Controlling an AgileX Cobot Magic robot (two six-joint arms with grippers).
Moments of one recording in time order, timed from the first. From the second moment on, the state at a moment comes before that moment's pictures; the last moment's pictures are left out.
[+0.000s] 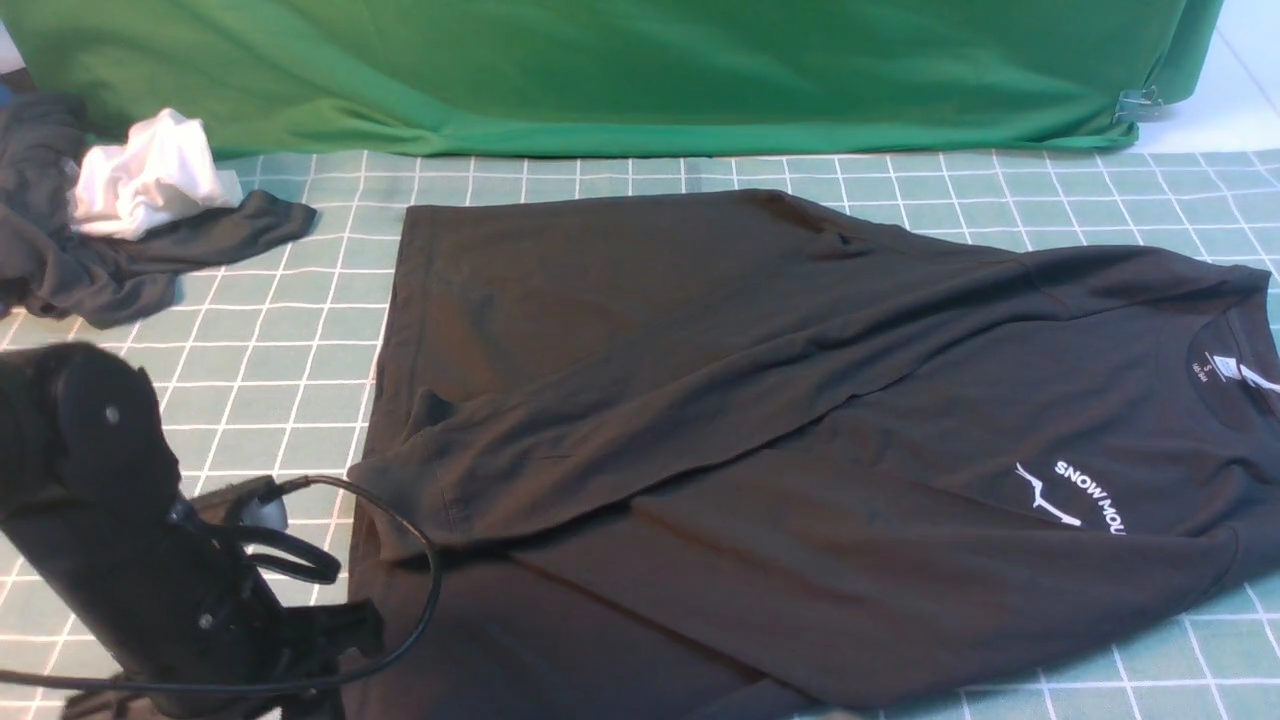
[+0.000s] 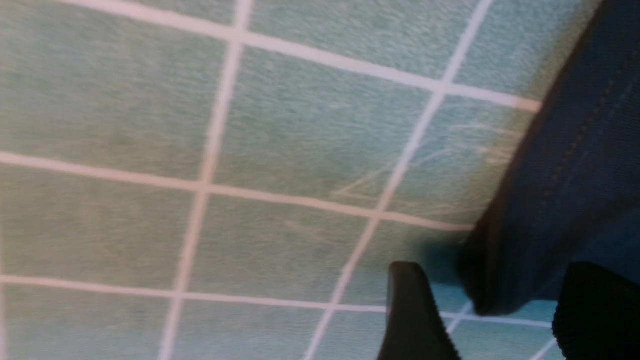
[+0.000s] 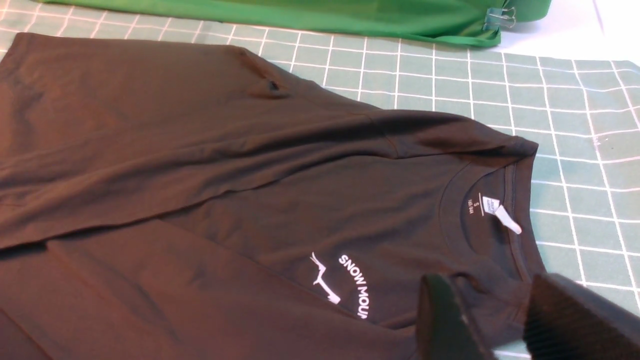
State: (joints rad) right arm 0.05 0.61 -0.89 0.17 0.92 -0.14; left arm -0.10 1.49 -0.66 -0.32 0.98 -0.22
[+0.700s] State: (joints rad) right arm 0.05 0.61 -0.78 0.17 0.82 -0.14; left arm -0.24 1.53 -0.63 -0.31 0.83 -0.23
